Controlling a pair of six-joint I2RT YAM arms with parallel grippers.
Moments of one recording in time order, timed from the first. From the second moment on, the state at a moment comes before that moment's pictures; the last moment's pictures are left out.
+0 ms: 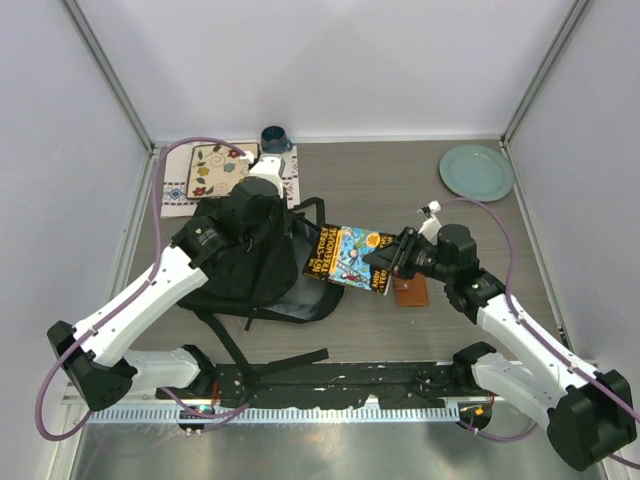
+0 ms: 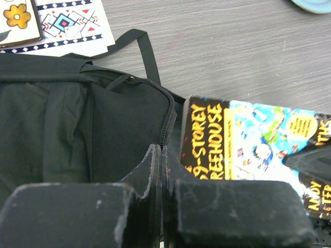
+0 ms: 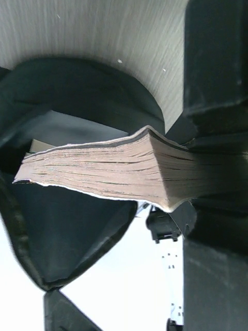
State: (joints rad) left arm -0.77 1.21 1.31 -0.66 -0.33 -0.45; right arm 0.38 0.87 0.54 -0.03 -0.49 0.95
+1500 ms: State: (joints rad) left arm -0.77 1.12 1.28 -0.66 -0.29 -0.50; right arm 0.97 1.89 0.99 0.62 -0.02 1.17
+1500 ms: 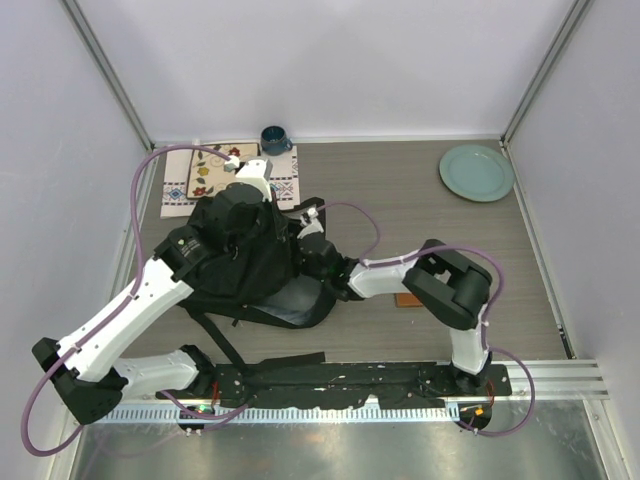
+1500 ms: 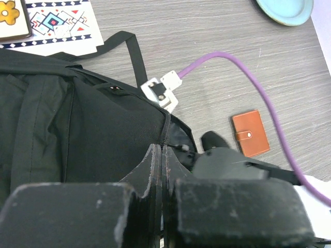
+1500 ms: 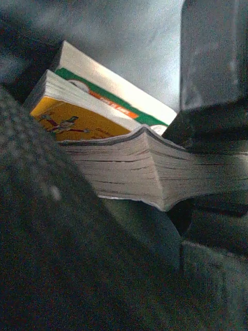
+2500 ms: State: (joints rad) left arm -0.76 1.10 1.21 -0.64 -0.28 -0.51; right arm 0.98 1.88 0.87 0.62 0.05 1.17
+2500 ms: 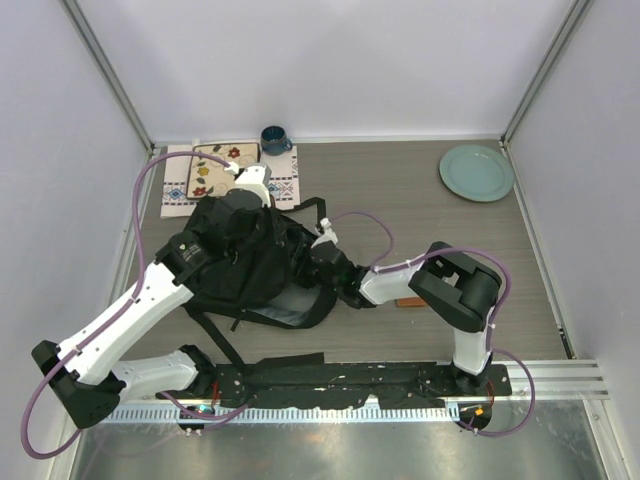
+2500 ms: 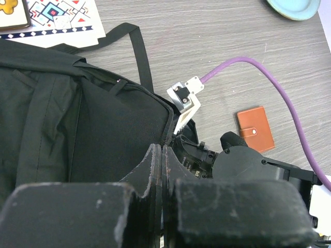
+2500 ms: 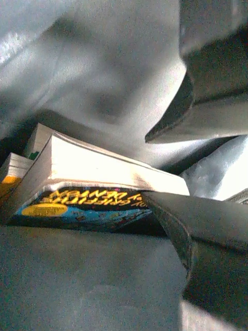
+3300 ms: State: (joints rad) left arm -0.76 1.10 1.17 -0.61 -0.27 -0.53; right arm 0.97 1.73 0.76 0.59 0.03 1.03
